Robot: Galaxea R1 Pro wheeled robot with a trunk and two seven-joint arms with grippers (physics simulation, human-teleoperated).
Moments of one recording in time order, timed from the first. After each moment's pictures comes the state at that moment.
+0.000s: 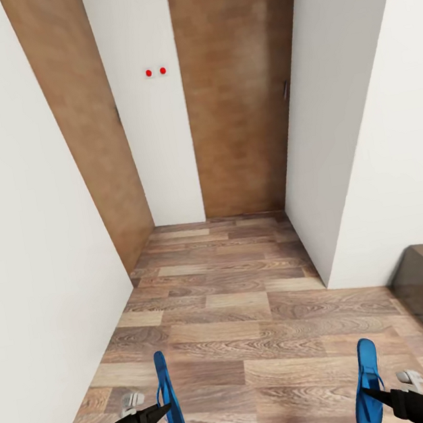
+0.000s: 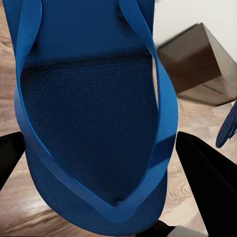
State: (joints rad) left arm -0.42 0.18 0.32 -0.44 -0.01 0.18 -1.14; right arm -0.39 -0.37 -0.40 -0.33 -0.05 0.17 1.13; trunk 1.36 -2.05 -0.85
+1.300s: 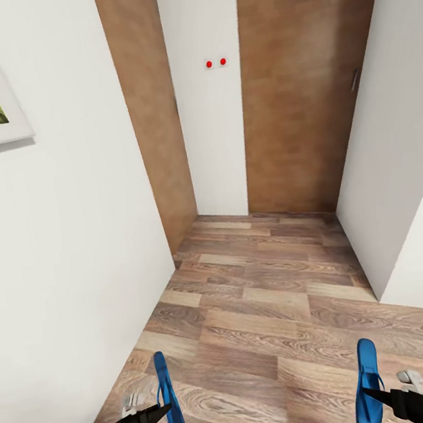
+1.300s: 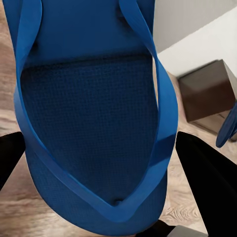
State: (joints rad) left arm -0.42 0.18 0.32 -0.44 -0.01 0.18 -1.14; right arm -0.39 -0.37 -0.40 -0.33 -0.05 0.17 1.13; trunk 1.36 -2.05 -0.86
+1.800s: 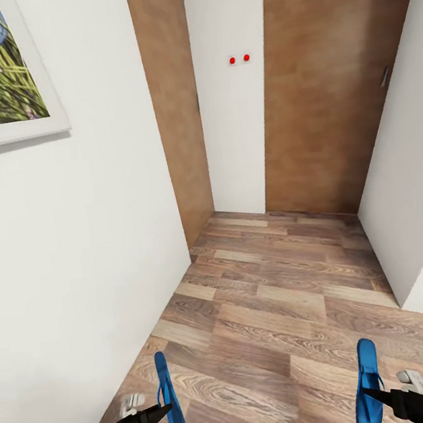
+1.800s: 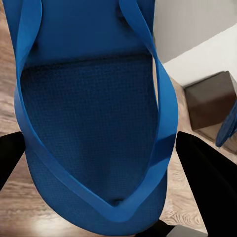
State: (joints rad) left arm -0.42 0.18 0.32 -0.44 -0.02 0.18 -1.14; right arm -0.39 -0.37 -0.40 -0.33 -0.05 0.17 1.13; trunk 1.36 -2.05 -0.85
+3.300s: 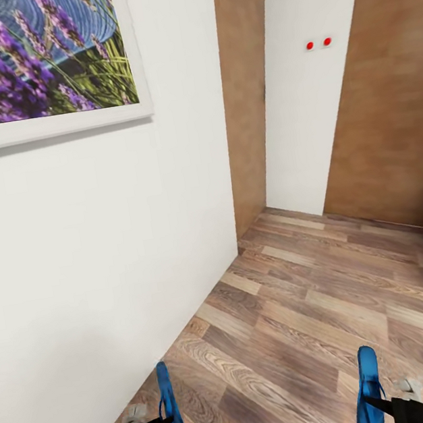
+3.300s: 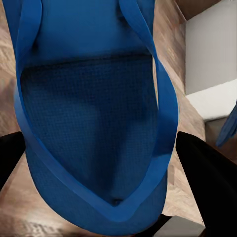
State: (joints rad) left arm -0.42 0.18 0.32 -0.36 -0.02 0.15 -1.11; right arm -0.39 -0.37 -0.40 -0.27 -0.05 0.15 1.12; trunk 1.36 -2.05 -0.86
